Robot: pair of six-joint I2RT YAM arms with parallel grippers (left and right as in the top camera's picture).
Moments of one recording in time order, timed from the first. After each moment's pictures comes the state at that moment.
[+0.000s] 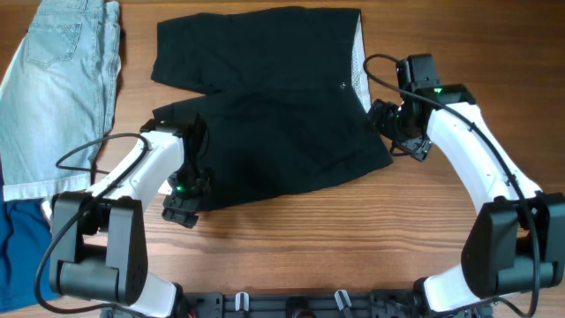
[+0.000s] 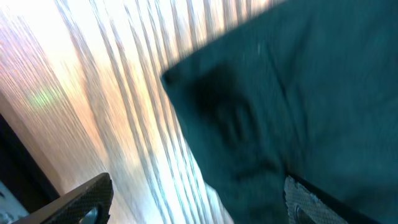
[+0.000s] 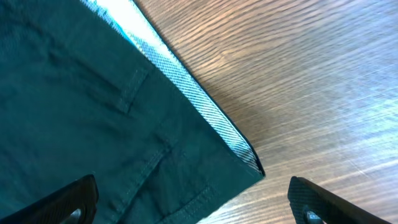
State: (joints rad) left arm -0.16 1.70 0.97 -1.10 0.00 -1.49; right arm 0.13 1.70 1.21 -0.87 -0.04 0.61
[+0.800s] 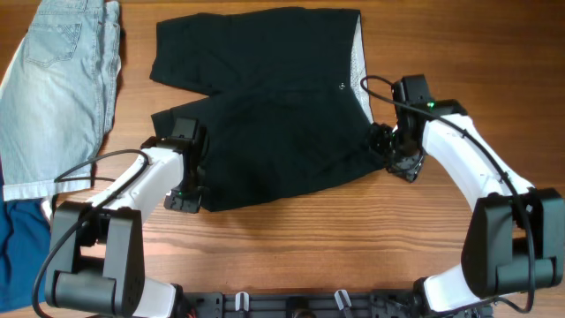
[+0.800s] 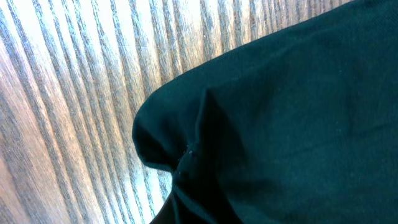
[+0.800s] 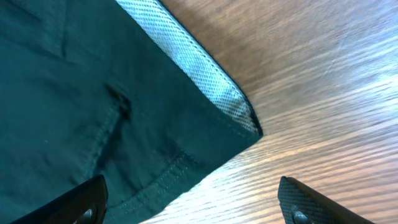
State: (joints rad) left arm -0.16 1.65 0.83 -0.82 -0.11 -1.56; right arm 0.13 1.70 1.07 -0.85 -0.16 0.68
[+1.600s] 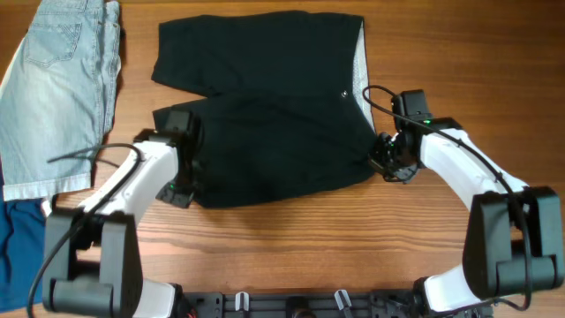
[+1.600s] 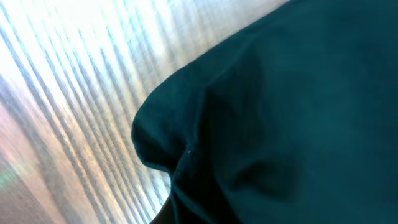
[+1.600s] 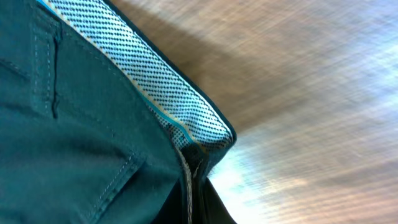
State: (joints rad) left arm -0.13 1.62 0.93 -0.92 -0.13 -1.32; right arm 0.10 1.68 0.95 -0.72 -0.16 0.73
